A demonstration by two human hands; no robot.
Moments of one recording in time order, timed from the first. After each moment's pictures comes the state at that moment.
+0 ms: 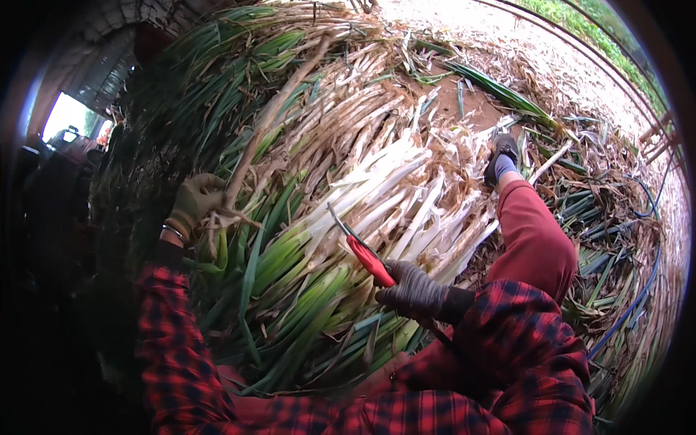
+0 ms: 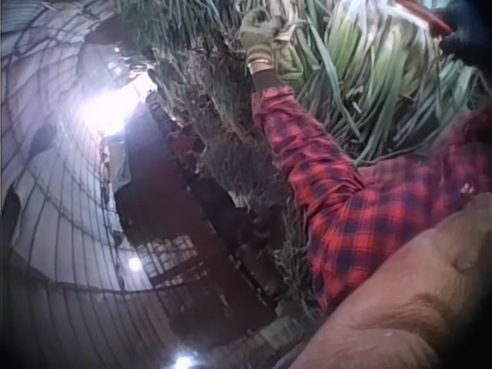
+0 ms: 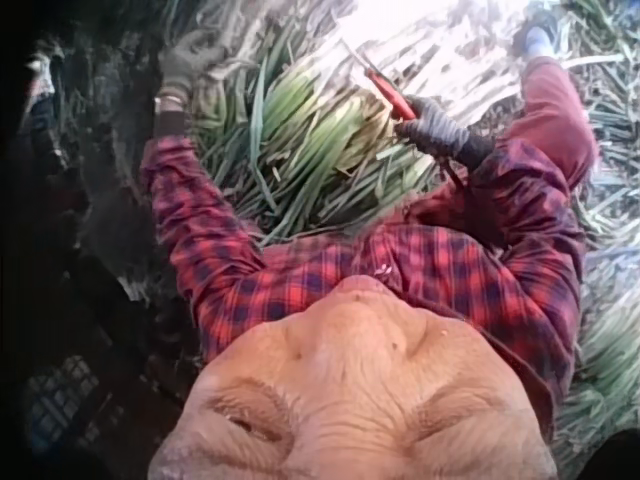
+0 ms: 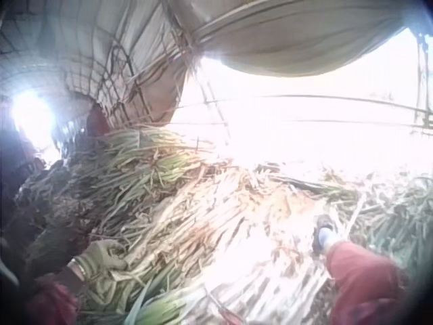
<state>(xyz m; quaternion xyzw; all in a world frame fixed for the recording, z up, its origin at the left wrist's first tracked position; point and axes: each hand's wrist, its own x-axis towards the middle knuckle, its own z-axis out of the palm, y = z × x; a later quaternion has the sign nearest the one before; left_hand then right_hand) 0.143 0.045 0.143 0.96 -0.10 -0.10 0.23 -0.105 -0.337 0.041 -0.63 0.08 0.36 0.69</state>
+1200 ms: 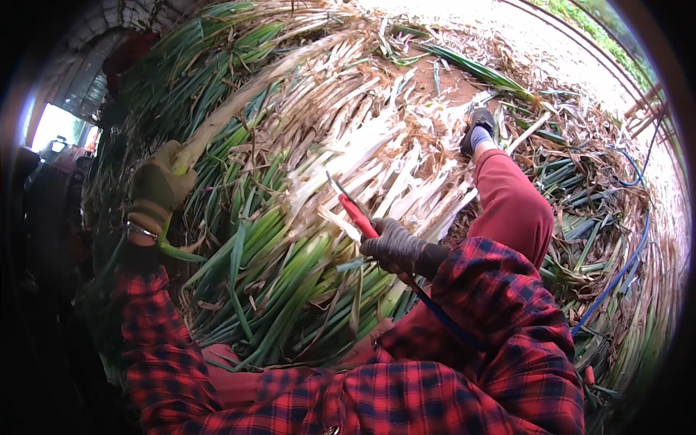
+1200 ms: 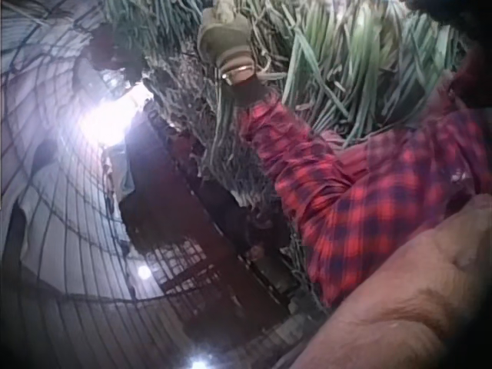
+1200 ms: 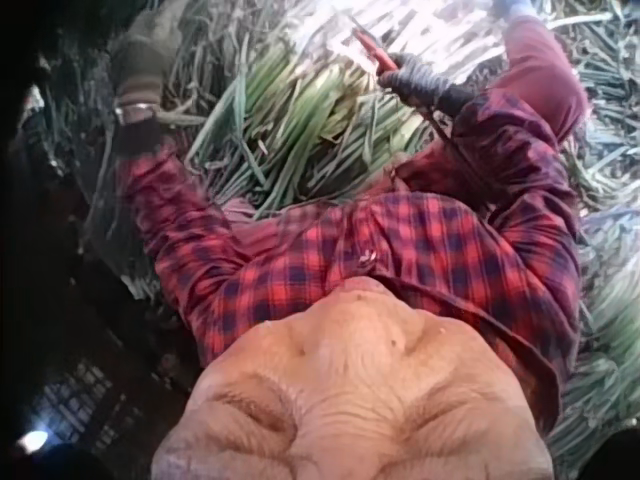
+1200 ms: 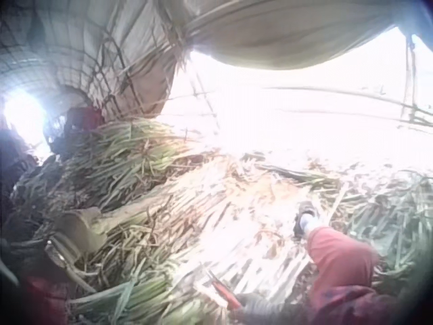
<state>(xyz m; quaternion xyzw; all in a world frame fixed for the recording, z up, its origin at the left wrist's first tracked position) 0.057 -0.035 0.228 0.97 -0.20 0.12 0.00 -0.114 -0.346 0.021 -0.59 0.15 0.33 0.72</state>
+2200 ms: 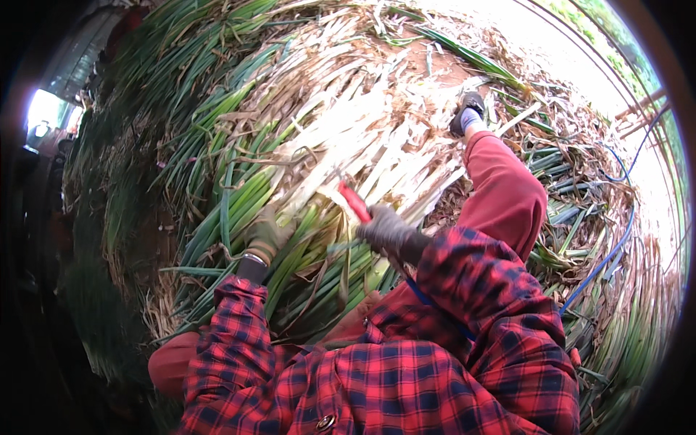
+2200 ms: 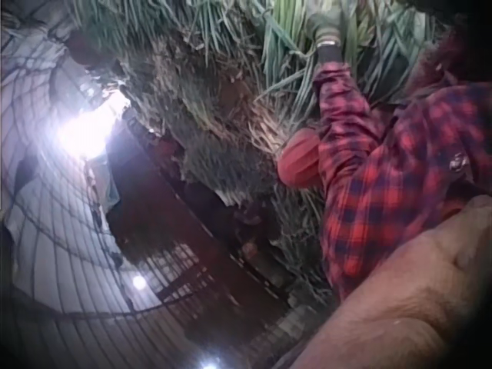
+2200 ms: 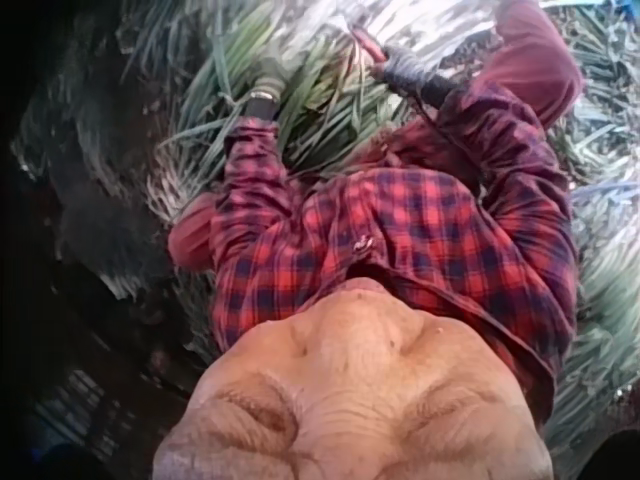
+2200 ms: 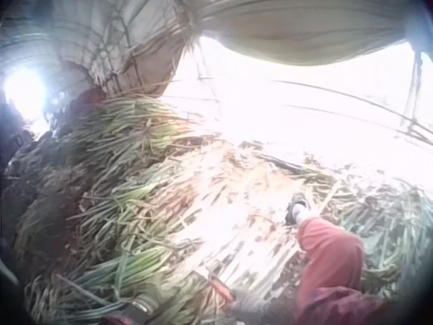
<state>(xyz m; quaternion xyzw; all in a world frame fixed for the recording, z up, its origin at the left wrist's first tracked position) -0.059 -0.018 -0.055 0.96 -0.11 -0.08 0.23 -0.136 -0.314 0.001 -0.72 0.18 0.30 0.61</state>
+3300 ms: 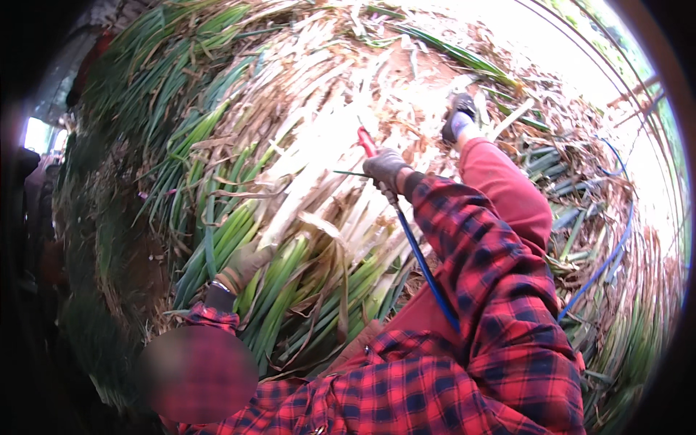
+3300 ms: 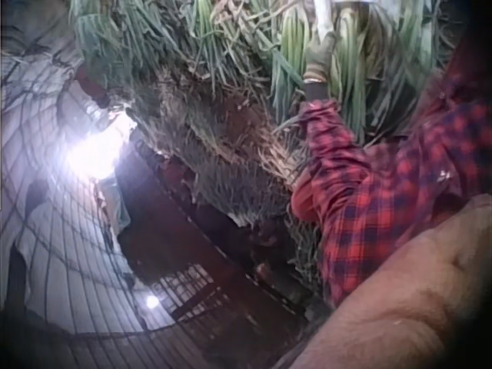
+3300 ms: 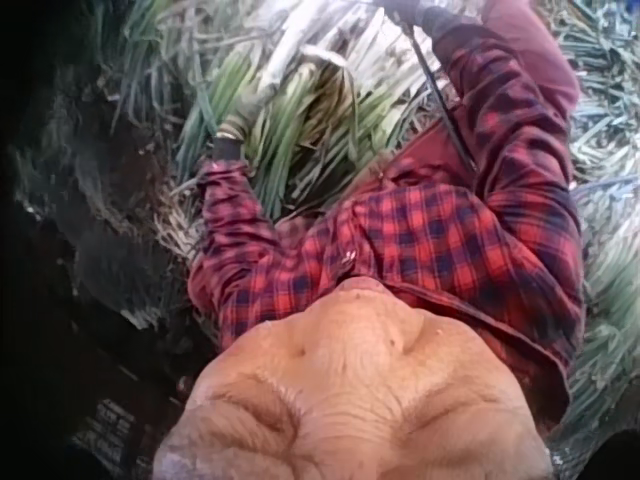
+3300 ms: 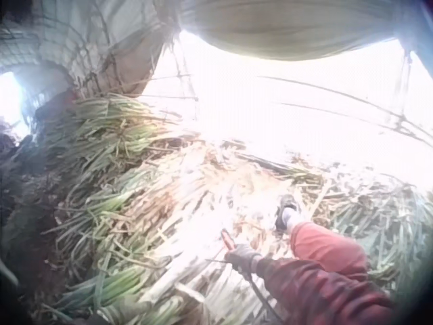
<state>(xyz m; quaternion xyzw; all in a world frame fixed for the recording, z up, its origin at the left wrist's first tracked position) -0.022 -0.008 -0.018 0.85 -0.09 -0.34 0.40 0.024 -0.390 -0.049 -0.73 0.28 0.22 0.58</state>
